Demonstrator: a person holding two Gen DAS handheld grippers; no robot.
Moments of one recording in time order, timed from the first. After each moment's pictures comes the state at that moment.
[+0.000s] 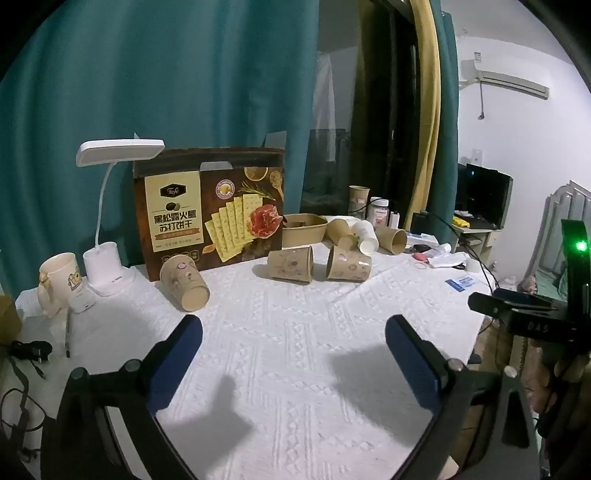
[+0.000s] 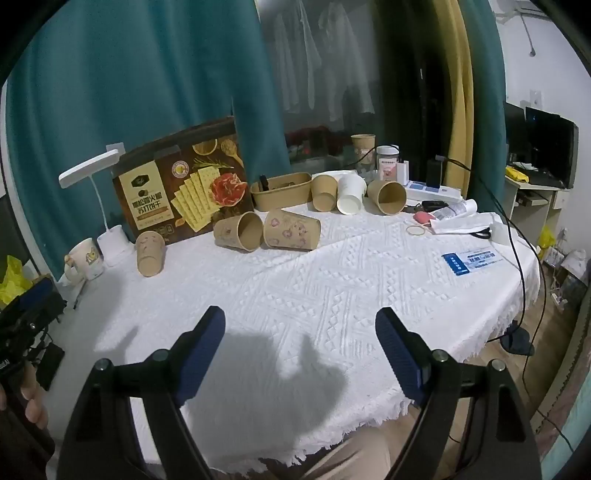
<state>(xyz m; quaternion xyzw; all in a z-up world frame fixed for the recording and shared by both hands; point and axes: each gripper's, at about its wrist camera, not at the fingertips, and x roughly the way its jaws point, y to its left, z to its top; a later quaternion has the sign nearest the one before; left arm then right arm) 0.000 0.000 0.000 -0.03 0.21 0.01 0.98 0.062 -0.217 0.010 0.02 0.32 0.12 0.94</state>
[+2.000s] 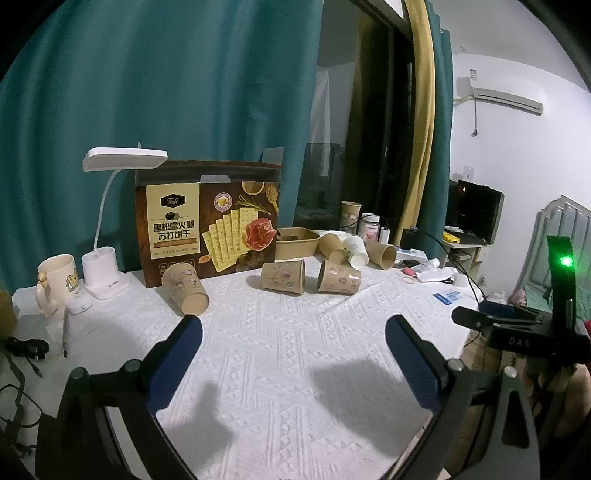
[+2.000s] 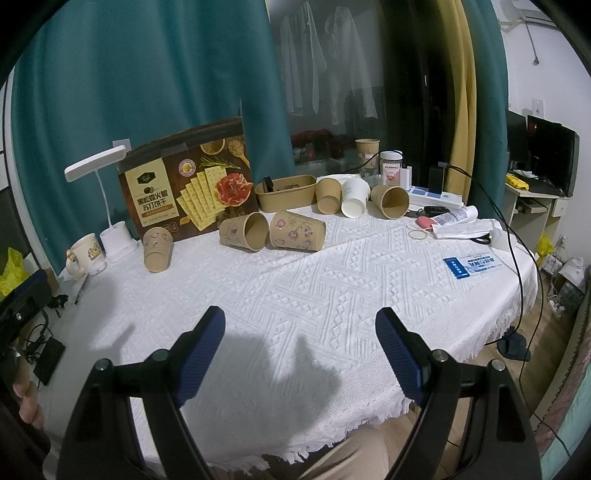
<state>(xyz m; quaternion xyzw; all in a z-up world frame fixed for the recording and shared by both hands) -0.015 0.005 0.010 -0.06 0.19 -0.01 0.98 0.053 -0.208 0.013 0.01 0.31 0.12 0.94</state>
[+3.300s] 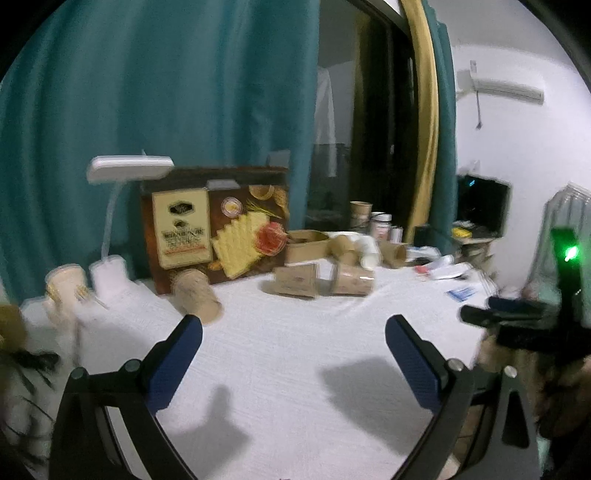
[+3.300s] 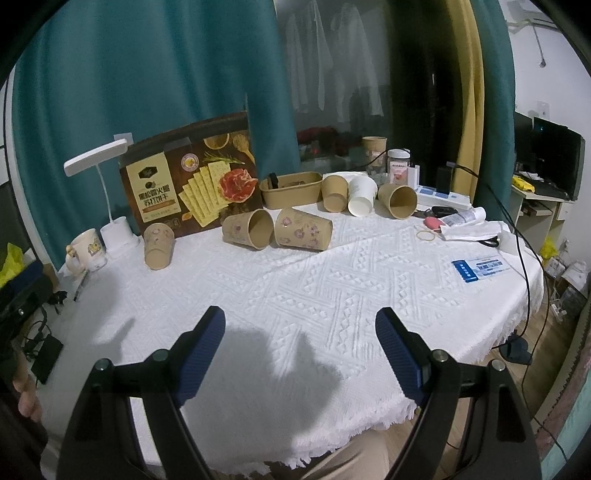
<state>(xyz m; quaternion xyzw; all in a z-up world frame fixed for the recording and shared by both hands) -0.008 0.006 0.011 -0.02 0.18 0.02 0.98 0.068 -0.200 0.009 0.00 0.32 0.13 0.94</state>
